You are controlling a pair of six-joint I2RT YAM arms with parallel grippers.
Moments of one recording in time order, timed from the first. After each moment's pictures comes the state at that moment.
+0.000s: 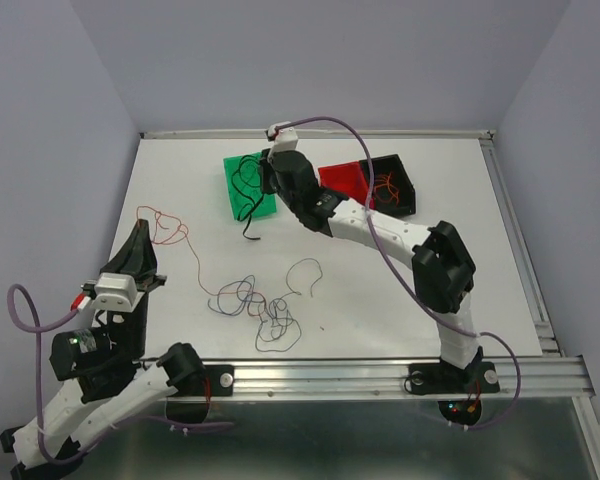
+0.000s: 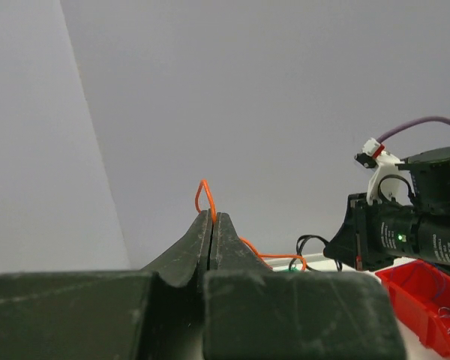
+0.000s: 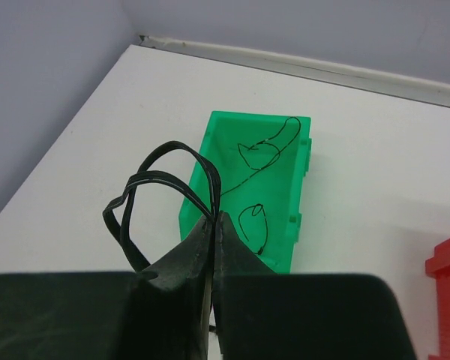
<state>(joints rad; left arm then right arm) -0.95 0.09 0.60 0.25 -0.65 0.66 0.86 2.01 1.71 0.14 0.38 0.27</state>
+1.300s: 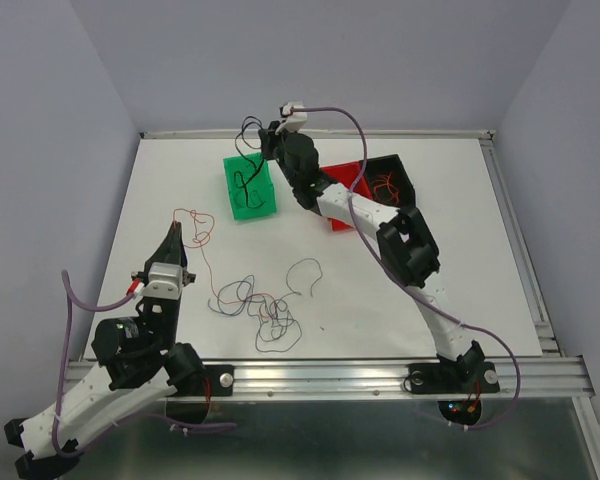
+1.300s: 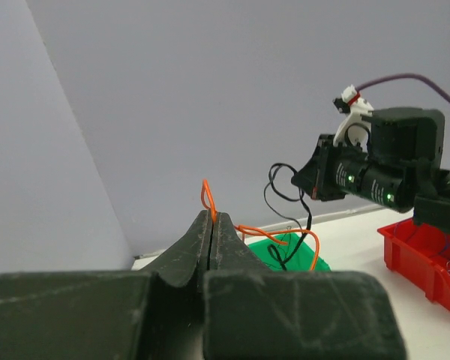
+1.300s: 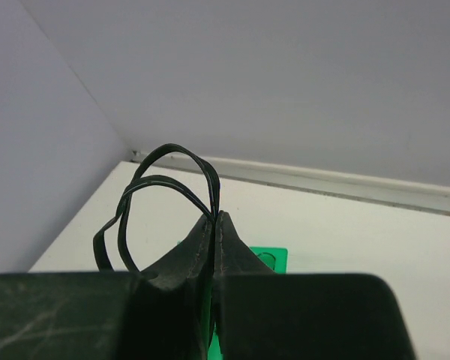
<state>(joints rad) -0.95 0.14 0.42 0.38 -0.68 0.68 0.72 2.37 2.05 0.47 0.30 0.27</state>
